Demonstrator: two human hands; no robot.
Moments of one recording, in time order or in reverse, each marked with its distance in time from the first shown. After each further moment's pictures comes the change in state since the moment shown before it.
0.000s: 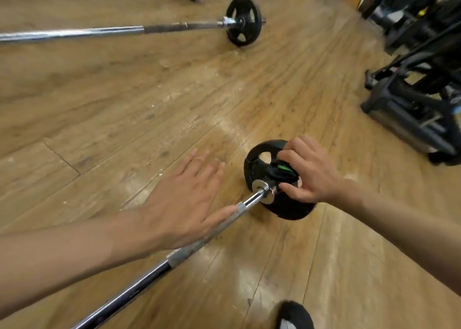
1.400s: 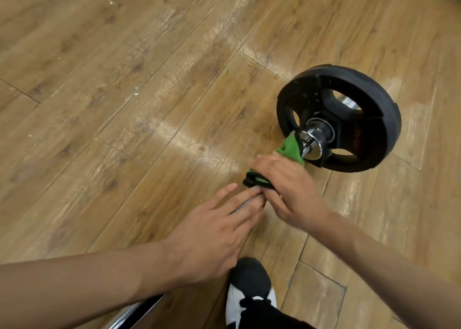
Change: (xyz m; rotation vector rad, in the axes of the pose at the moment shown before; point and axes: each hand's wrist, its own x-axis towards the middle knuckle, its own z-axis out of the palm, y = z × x) left_hand -0.078 0.137 0.107 -0.031 -0.256 0.403; right_hand -0.162 -0.140 0.082 0.420 -0.128 0.418
